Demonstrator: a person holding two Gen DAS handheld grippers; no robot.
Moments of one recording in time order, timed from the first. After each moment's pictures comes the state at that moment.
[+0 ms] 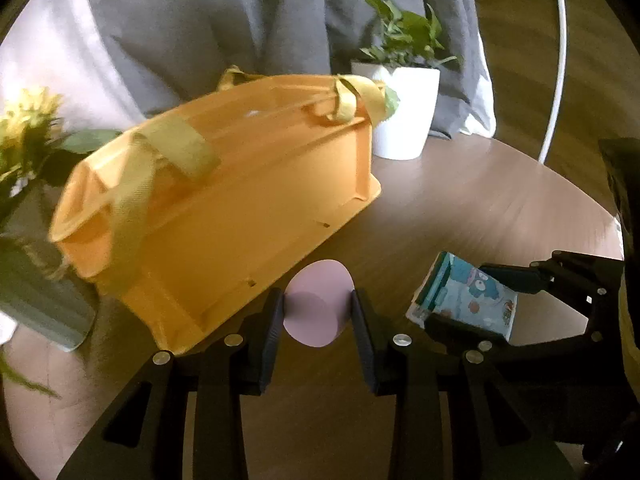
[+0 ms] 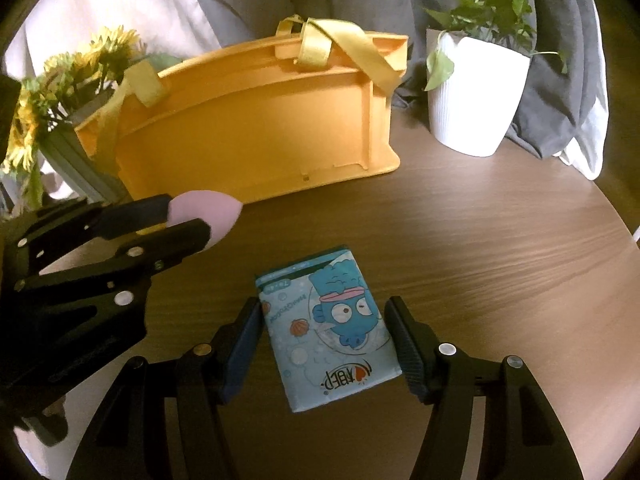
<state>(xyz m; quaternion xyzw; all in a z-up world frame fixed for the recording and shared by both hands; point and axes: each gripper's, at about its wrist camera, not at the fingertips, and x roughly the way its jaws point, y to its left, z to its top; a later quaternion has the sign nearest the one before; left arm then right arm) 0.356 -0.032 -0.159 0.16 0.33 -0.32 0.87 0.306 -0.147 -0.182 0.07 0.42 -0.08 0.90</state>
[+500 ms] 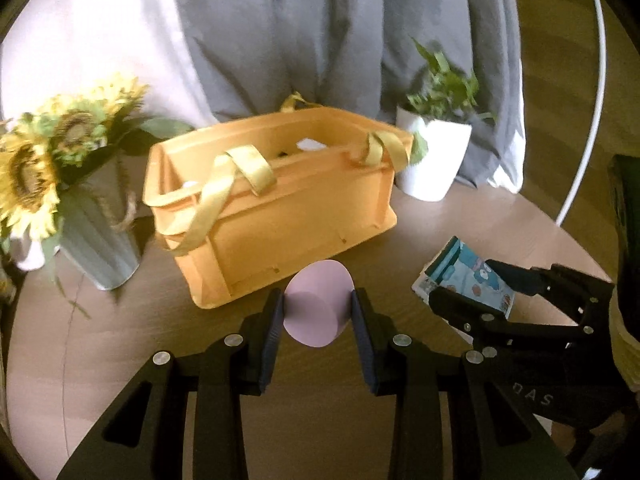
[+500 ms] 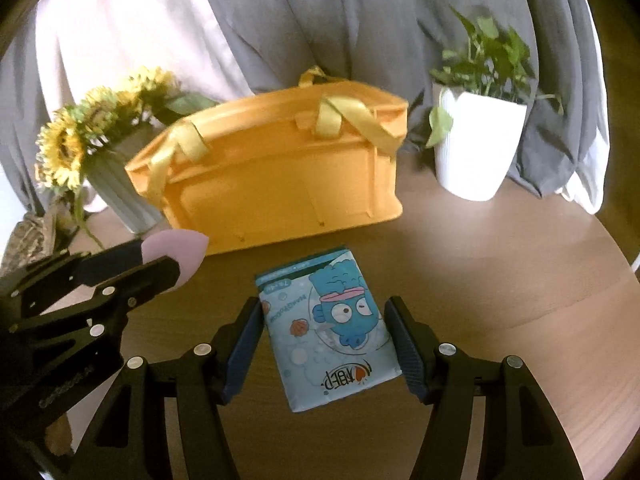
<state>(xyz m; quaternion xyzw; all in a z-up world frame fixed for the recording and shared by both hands) 0.307 -0.013 -0.113 0.07 0.32 -0.23 0.92 0.279 -0.157 -0.136 0.06 0.37 -0.03 0.93</state>
